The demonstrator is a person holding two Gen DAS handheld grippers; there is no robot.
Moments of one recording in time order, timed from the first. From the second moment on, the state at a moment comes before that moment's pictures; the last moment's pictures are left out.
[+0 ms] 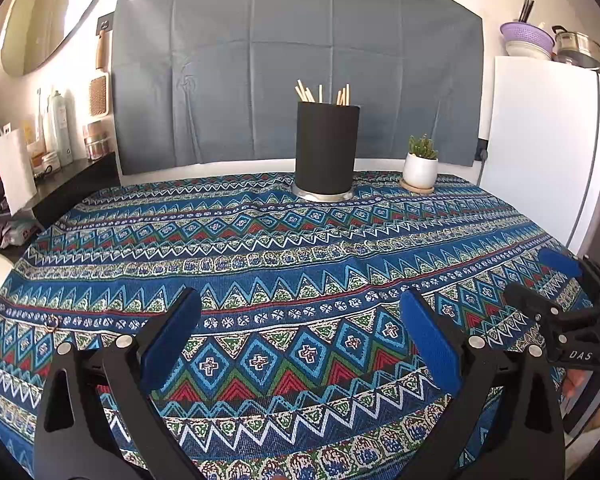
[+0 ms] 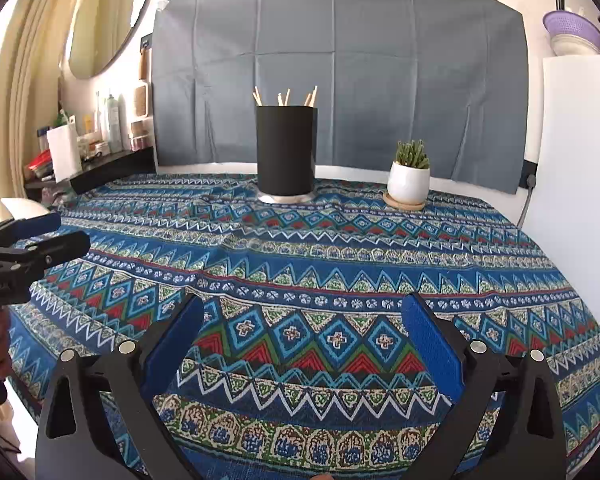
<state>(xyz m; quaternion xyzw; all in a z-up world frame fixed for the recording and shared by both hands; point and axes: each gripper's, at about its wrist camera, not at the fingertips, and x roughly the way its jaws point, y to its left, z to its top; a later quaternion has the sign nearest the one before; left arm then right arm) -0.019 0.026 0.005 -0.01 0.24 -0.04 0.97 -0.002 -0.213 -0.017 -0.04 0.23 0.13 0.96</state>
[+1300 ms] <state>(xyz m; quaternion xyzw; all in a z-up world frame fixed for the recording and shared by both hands) -0.010 0.013 -0.009 0.03 0.28 0.00 0.96 0.018 -0.214 -0.026 -0.01 0.27 0.16 0.95</state>
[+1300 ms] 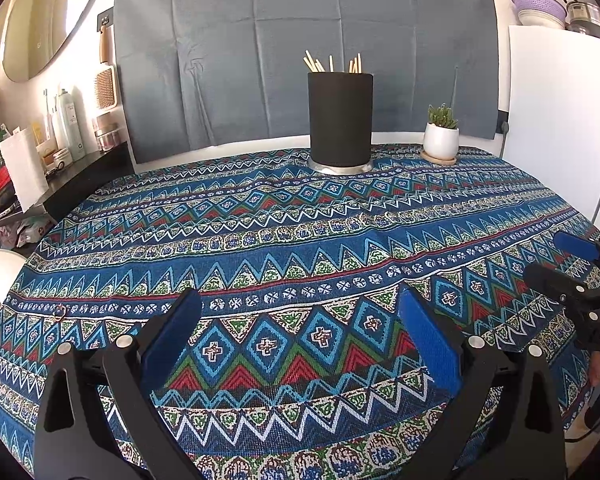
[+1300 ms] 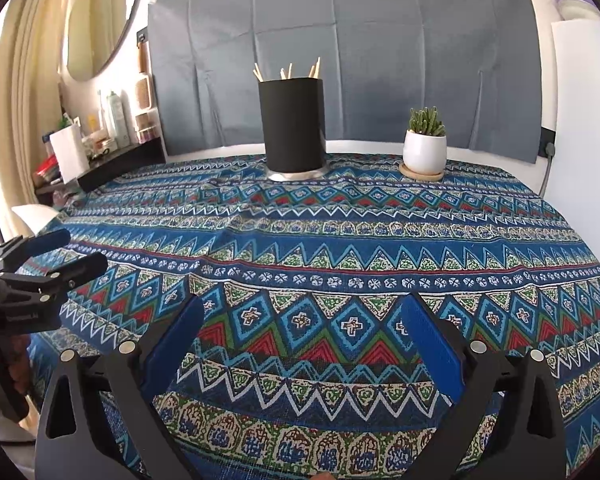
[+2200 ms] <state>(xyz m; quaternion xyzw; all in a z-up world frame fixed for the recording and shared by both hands) -0.006 0.015 -0.013 0.02 0.29 0.00 0.96 0.018 -0.211 -0.026 -0.01 0.27 0.16 0.95</state>
